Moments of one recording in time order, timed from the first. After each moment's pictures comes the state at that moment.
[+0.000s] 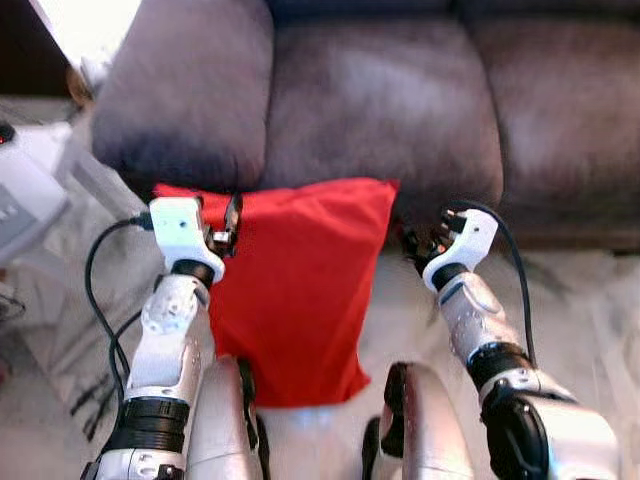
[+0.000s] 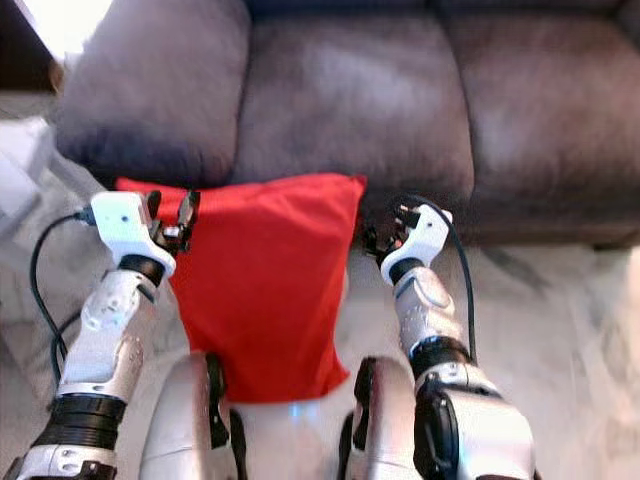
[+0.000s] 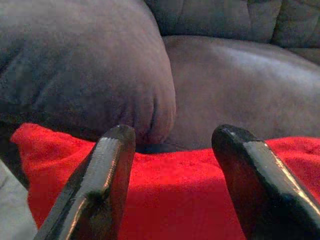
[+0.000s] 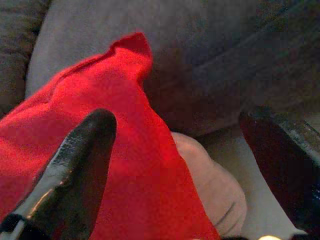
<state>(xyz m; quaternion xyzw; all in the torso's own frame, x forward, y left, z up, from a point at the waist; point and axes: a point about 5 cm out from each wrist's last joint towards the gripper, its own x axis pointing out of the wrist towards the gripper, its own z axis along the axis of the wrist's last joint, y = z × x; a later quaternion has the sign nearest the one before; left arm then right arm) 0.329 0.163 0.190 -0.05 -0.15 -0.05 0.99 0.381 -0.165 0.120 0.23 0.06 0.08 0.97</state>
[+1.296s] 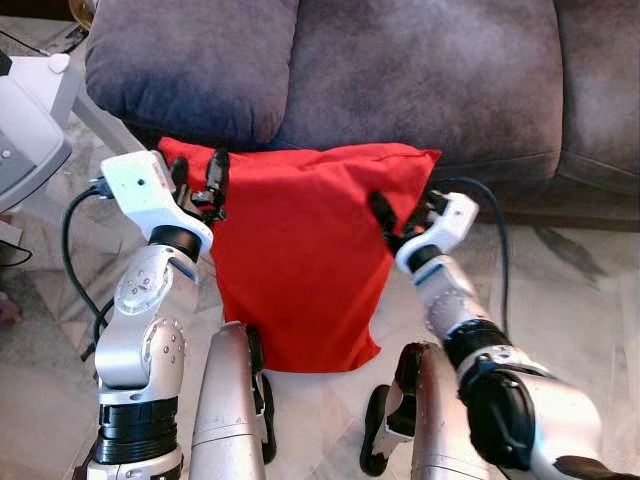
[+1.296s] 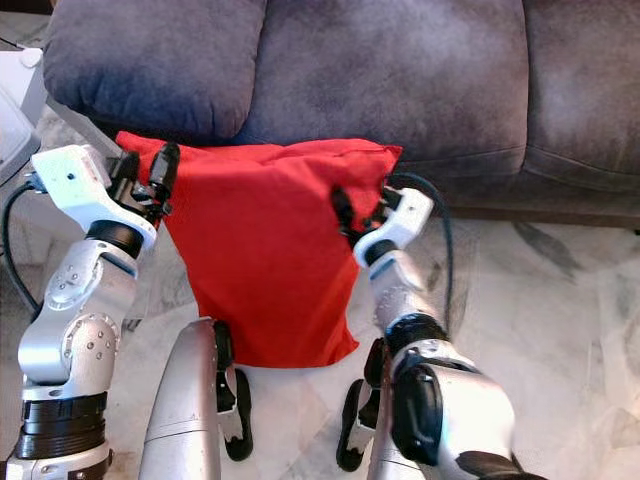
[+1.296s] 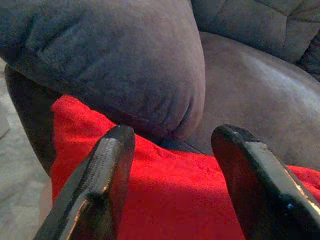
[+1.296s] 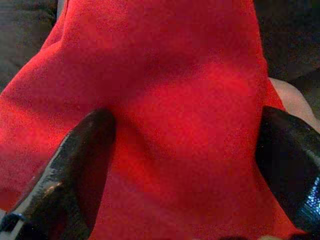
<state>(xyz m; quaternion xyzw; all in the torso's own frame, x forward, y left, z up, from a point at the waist) 0.307 0.163 0.243 -0.14 -0.17 -0.05 0.97 0.391 -0.124 0.140 0.34 0.04 0.15 0.93</state>
